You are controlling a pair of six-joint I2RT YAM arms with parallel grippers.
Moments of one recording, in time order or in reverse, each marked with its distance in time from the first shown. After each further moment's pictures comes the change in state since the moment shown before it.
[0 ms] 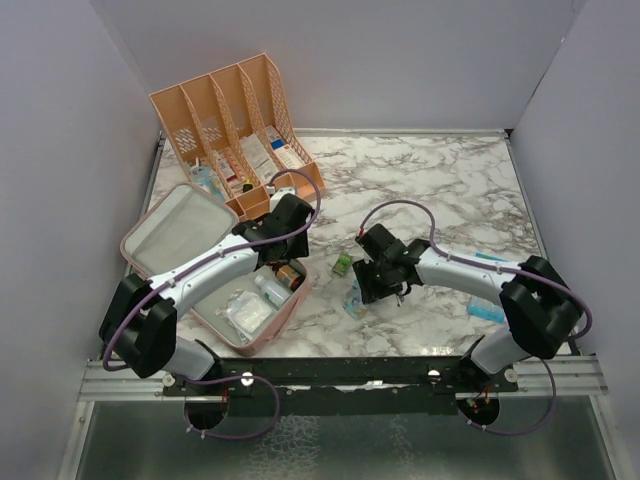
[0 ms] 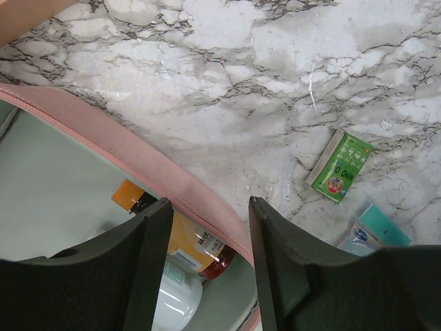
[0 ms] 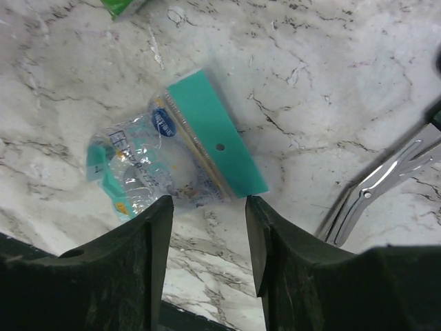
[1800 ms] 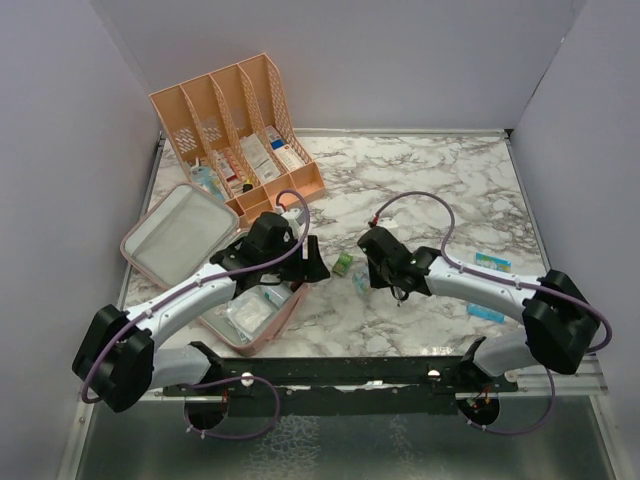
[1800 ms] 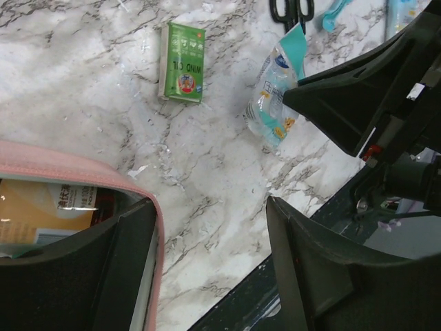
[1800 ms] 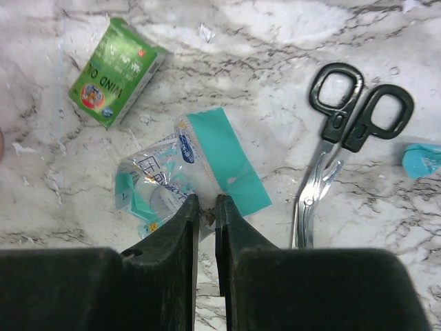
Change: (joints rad) left arm 0.032 -0.217 -0.292 0.309 0.589 0.067; right arm 0.074 -0.068 -0.029 0.102 0.353 0.184
